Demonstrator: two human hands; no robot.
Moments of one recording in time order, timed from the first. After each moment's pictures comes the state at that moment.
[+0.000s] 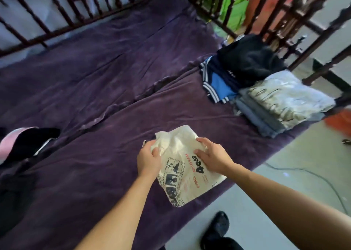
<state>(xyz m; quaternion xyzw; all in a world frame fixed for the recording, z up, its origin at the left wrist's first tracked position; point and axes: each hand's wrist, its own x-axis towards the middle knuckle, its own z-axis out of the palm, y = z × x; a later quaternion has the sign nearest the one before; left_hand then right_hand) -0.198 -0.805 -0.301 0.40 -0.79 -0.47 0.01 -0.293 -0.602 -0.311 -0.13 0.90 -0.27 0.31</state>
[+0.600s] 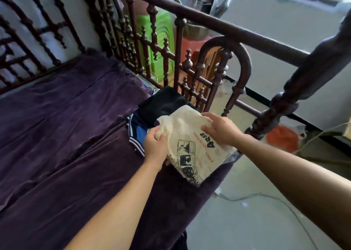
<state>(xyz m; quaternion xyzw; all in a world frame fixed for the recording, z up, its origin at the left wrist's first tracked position) -0.506 -0.530 -0.201 0.26 -0.72 -0.64 0.07 -0.587 -0.315 -0.165 -0.11 0.96 -0.23 0.12</state>
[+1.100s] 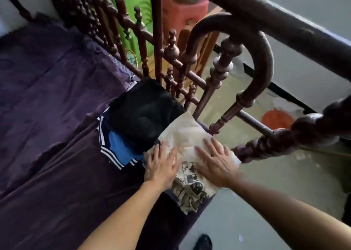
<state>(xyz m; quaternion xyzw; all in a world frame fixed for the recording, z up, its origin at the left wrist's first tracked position) -0.611 -0.473 -0.333 -0.02 -0.97 -0.16 -0.20 -0.639 -0.252 -0.310 -0.18 0.96 0.01 0.23</state>
